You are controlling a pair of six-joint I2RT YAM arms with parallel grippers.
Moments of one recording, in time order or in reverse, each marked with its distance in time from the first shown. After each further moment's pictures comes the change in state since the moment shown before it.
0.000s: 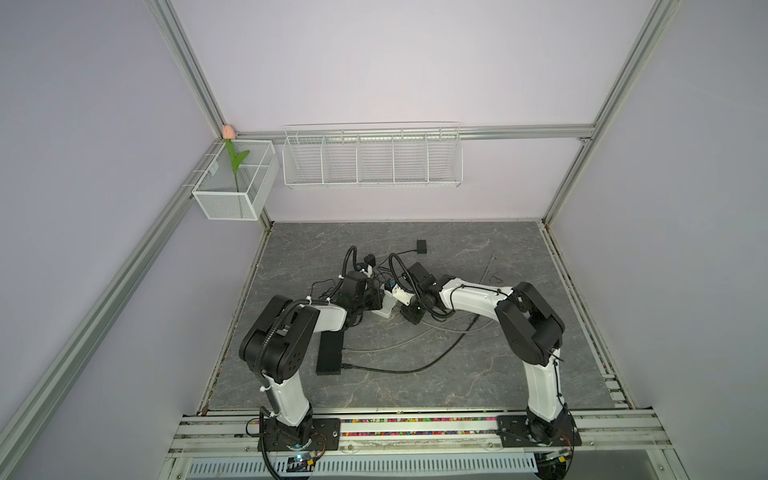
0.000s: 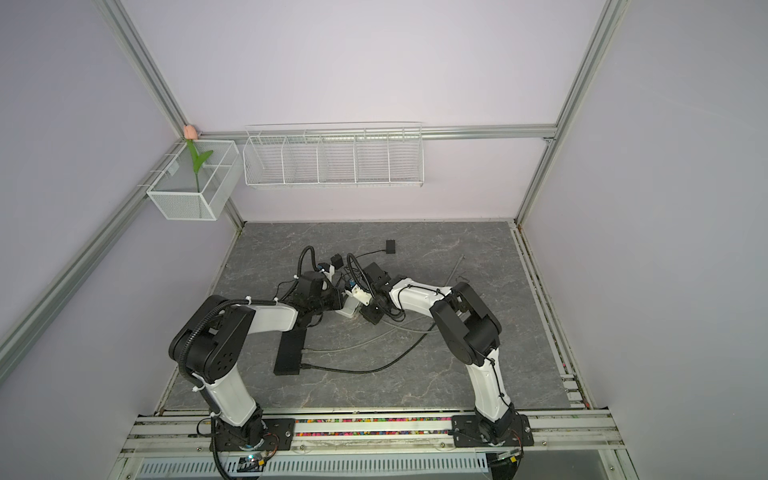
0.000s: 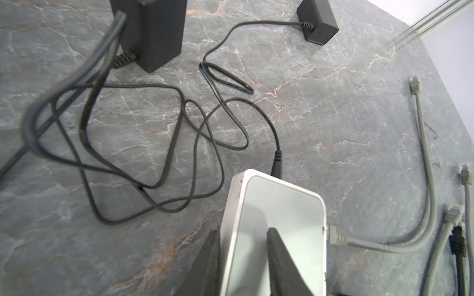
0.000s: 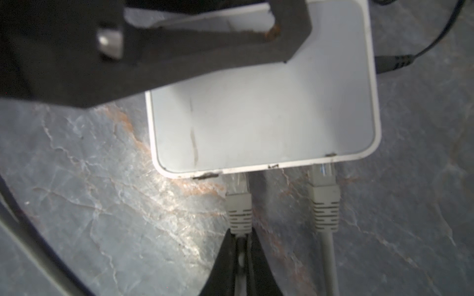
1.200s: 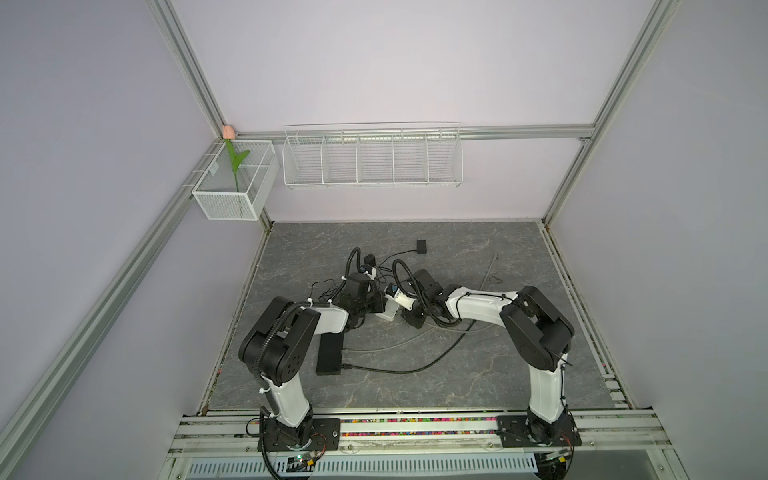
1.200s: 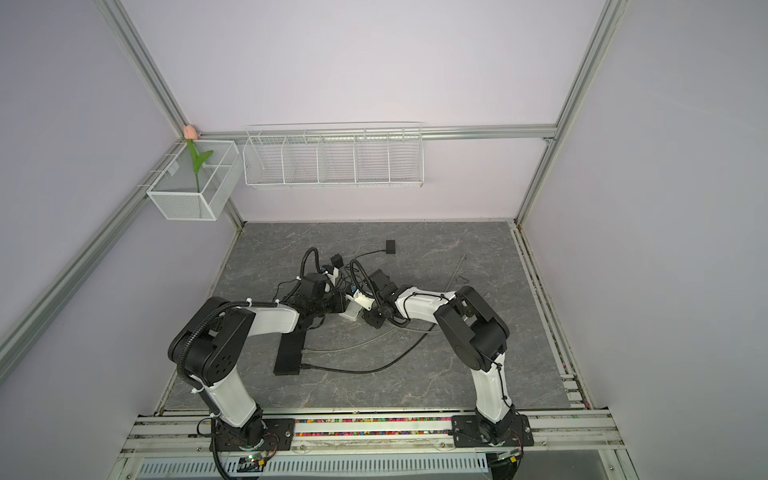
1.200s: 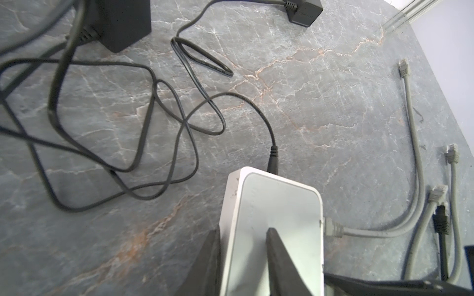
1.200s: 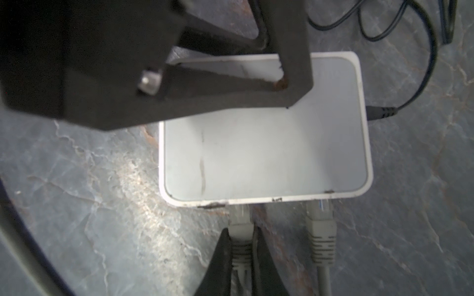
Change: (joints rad) left arm -0.029 -0.012 -0.021 0.005 0.022 0.006; right arm 0.007 -0.039 -0.101 0.143 -0.004 -0.046
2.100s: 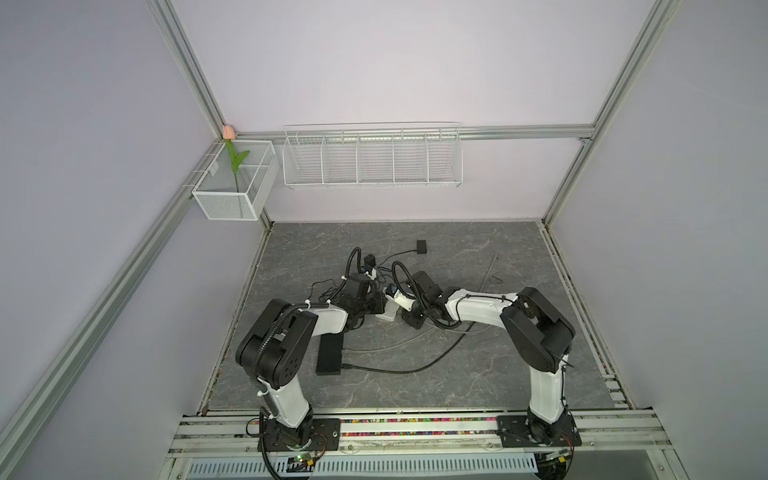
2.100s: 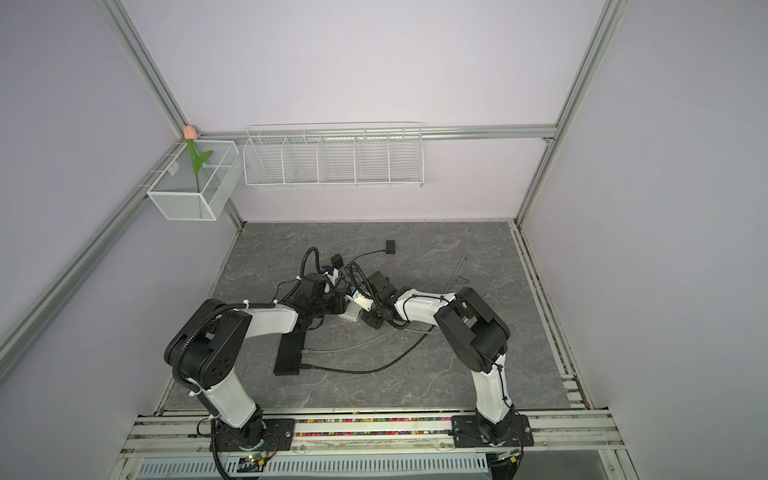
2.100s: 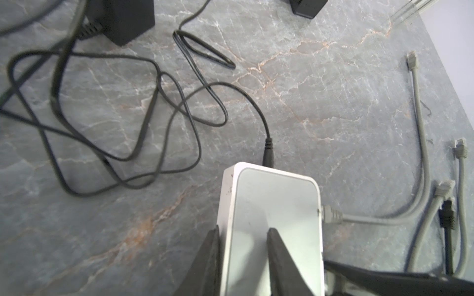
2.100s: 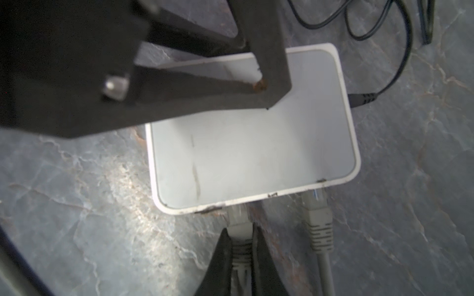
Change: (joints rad) left arm 0.004 -0.038 0.006 -0.089 -0.002 0.011; right arm 0.015 -0.029 -0.050 0.048 0.087 -0.006
